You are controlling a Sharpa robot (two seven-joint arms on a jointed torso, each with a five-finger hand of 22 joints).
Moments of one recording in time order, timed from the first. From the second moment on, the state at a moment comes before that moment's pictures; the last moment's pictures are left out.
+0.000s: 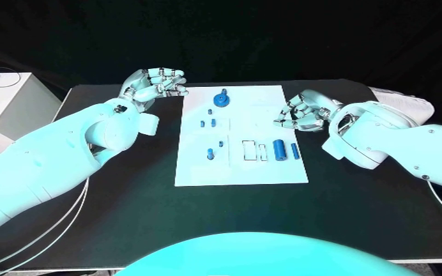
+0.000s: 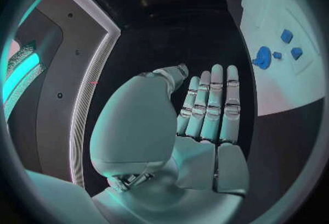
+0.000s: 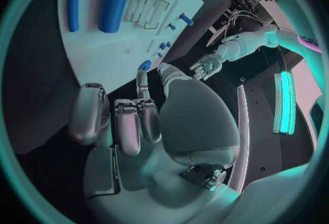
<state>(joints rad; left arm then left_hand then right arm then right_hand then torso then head) 0.83 -0.82 0.42 1.41 -0.33 -0.20 0.25 1.47 -0.22 0.57 0.22 0.05 0.82 0.21 0.37 0.22 1.06 0.17 0.18 0.07 1.00 0.11 0.44 0.35 0.17 0.96 0.23 0.22 0.13 1.20 -1.03 -0.12 1.70 -1.12 -0.35 -0.28 1.25 -0.15 0.18 0.29 0.34 0.98 0.10 0.36 0.42 1.46 0.02 1.52 1.31 1.47 -0.05 1.53 1.31 0.08 1.47 0.05 1.21 1.27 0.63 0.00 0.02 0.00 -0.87</state>
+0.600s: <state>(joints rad) 0.83 -0.82 0.42 1.41 -0.33 -0.20 0.25 1.47 -0.22 0.57 0.22 0.05 0.82 0.21 0.37 0.22 1.06 0.17 0.18 0.07 1.00 0.11 0.44 0.35 0.17 0.96 0.23 0.22 0.13 1.19 -1.03 -0.14 1.76 -1.11 -0.23 -0.58 1.10 -0.14 0.06 0.29 0.39 1.00 0.07 0.45 0.53 1.47 0.00 1.56 1.31 1.47 -0.07 1.56 1.31 0.07 1.47 0.03 1.30 1.31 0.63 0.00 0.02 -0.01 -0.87</state>
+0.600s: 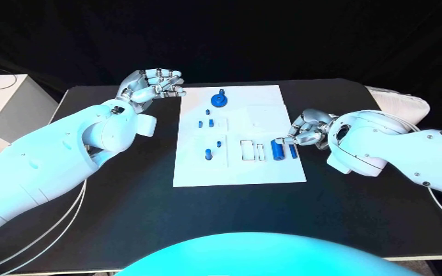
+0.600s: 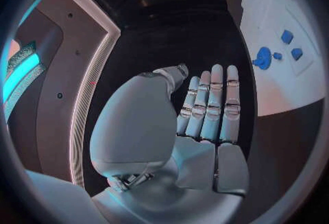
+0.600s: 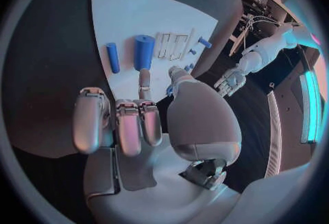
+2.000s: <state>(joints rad) 0.83 -0.83 0.42 1.41 -0.33 -0.20 0.25 1.47 -0.22 0.57 0.22 0.05 0.82 0.21 0.37 0.22 1.06 0.17 0.18 0.07 1.00 0.11 0.44 0.35 0.17 0.97 0.23 0.22 0.13 1.14 -0.90 -0.15 1.64 -1.20 -0.20 -0.69 1.11 -0.10 -0.04 0.29 0.36 0.98 0.06 0.50 0.61 1.47 -0.01 1.56 1.31 1.47 -0.08 1.56 1.31 0.07 1.47 0.03 1.30 1.31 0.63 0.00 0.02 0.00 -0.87</state>
